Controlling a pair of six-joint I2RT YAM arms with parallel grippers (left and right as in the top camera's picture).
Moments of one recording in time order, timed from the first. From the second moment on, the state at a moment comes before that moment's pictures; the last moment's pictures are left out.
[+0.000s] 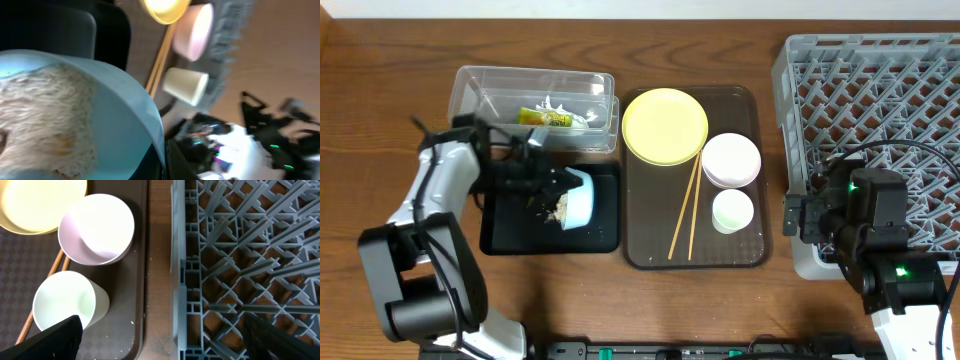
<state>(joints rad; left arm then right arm) 0.23 1.76 1.11 -1.09 1.11 0.03 0.07 0.89 0.81 -0.80 -0.01 0.06</state>
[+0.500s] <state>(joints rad) 0.35 1.79 1.04 -1.10 1.43 -0.08 0.07 0.89 0.81 -0.80 -0.01 0.06</state>
